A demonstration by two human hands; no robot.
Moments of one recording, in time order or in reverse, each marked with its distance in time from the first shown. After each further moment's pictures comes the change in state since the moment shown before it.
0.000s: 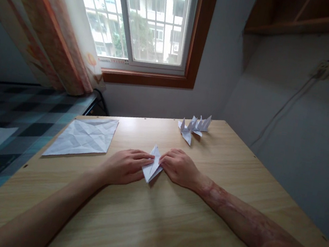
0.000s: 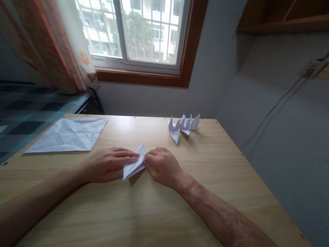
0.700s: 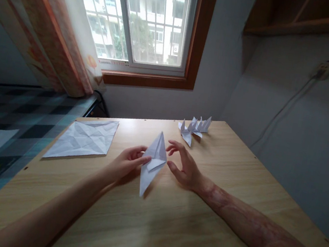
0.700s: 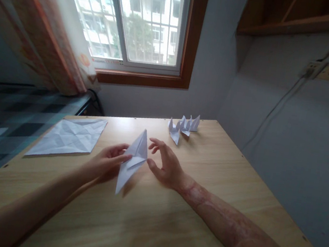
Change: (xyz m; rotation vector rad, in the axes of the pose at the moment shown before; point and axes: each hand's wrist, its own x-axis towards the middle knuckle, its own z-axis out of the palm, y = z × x) left_hand 0.025 0.033 0.005 -0.967 0.297 -0.571; right_hand -0.006 -0.008 -0.004 0.304 0.345 0.101
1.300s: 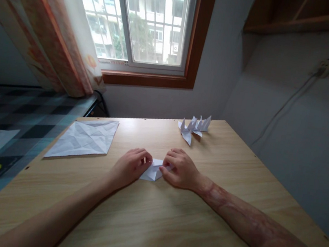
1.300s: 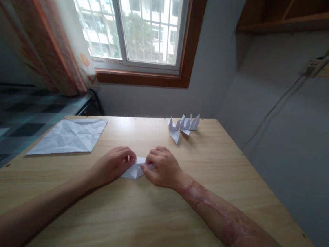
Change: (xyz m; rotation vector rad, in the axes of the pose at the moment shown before) left_hand -0.001 -0.020 -0.003 0.915 0.063 0.370; right_hand 0.006 -0.001 0.005 -0.284 -0.237 -0.062
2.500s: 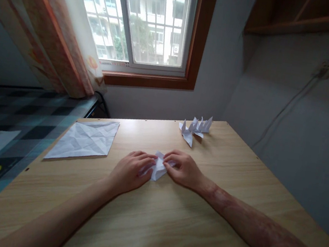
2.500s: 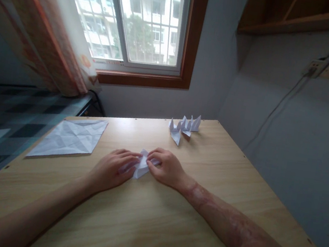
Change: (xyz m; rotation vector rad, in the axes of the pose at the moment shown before) left_hand -0.005 0.006 0.000 0.176 -0.003 0.149; right_hand -0.003 0.004 0.003 0.258 0.061 0.238
